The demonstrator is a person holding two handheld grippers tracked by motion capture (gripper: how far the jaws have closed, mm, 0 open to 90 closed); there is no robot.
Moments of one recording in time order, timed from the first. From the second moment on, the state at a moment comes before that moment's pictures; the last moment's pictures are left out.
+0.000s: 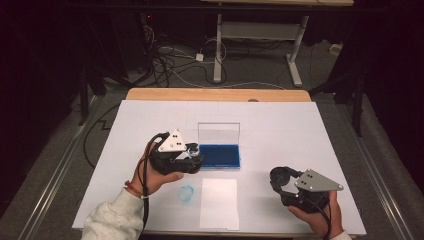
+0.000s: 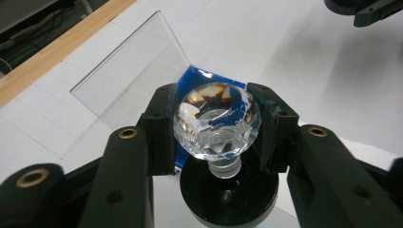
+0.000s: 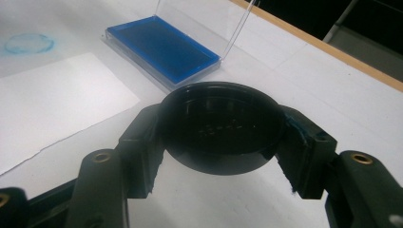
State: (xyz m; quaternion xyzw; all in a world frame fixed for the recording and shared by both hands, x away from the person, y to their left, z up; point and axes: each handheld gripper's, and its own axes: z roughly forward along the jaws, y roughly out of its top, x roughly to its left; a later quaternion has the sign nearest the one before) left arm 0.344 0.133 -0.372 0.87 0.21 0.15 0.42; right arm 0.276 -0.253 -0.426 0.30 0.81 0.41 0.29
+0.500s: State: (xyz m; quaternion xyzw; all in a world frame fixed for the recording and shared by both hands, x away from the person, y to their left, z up) left arm 0.351 0.138 -0.370 0.86 0.22 0.16 0.42; right arm 0.277 -0.255 -0.428 0.30 0.82 0.41 0.28
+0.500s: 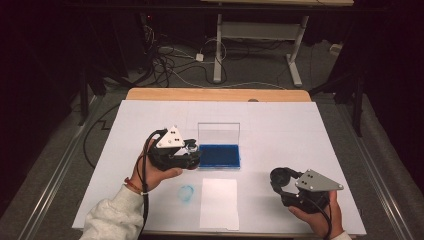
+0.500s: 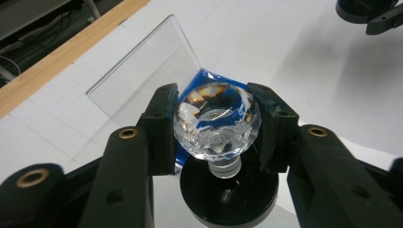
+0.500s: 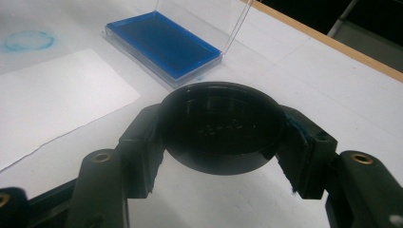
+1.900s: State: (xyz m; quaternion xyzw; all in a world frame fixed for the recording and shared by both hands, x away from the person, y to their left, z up) left arm 0.408 0.074 -0.399 0.88 0.18 0.15 0.40; right arm 0.281 -0.244 -0.434 0.29 0.83 0.40 0.26
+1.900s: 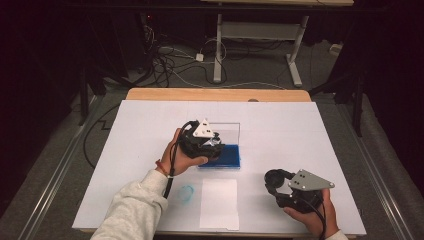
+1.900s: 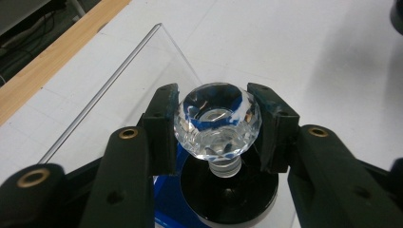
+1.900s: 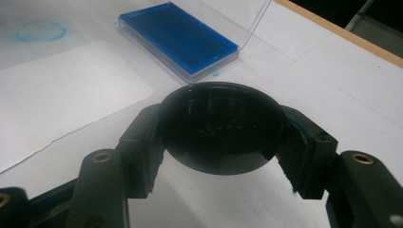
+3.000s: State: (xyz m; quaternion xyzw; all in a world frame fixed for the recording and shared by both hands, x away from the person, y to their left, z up) left arm 0.431 0.061 -0.439 0.89 0.19 0.13 0.40; right arm 0.283 -0.240 -0.440 0.28 0.85 0.38 0.24
